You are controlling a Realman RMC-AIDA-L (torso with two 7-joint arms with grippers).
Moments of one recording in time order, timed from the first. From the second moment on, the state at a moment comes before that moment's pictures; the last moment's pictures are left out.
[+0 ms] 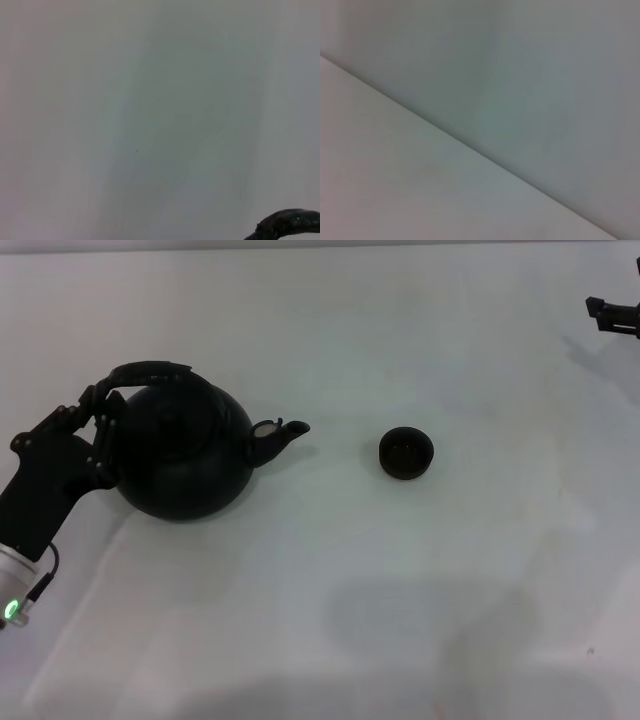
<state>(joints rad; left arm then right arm) -0.29 -2.08 0.28 -0.14 1.54 1.46 -0.39 0.46 2.01 -0.85 -0.78 1.16 0.87 -1.77</state>
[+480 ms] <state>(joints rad) -0.32 -2.08 0.27 -0.14 1.52 1.43 -0.44 0.46 2.01 -0.86 -0.76 1.16 0.86 -1.78</state>
